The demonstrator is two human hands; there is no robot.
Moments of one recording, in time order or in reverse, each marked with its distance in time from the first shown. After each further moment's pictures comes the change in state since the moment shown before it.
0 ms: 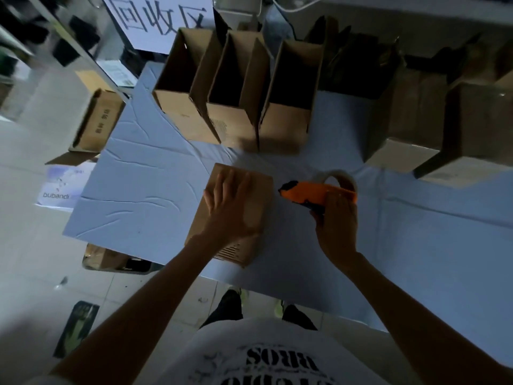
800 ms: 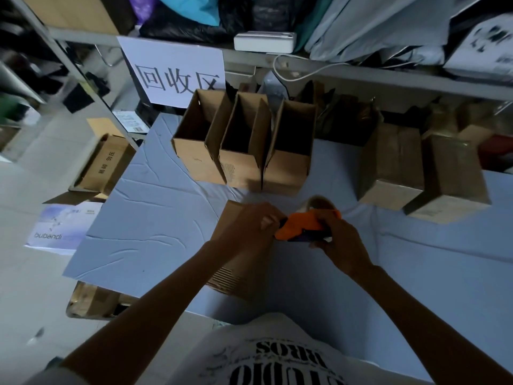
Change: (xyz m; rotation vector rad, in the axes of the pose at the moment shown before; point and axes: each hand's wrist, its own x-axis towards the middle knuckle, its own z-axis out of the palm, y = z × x) left_hand 0.019 0.029 -0.072 -0.427 0.134 0.294; right_hand 0.030 -0.008 -0.030 0.180 -0.233 -0.108
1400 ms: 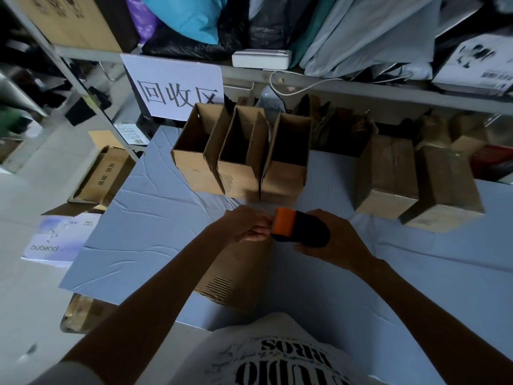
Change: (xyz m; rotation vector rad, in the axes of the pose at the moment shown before) left_hand 0.031 -0.003 -0.017 -0.808 -0.291 -0.668; right_hand 0.023 -0.022 -0.024 0.007 -0.076 -0.093
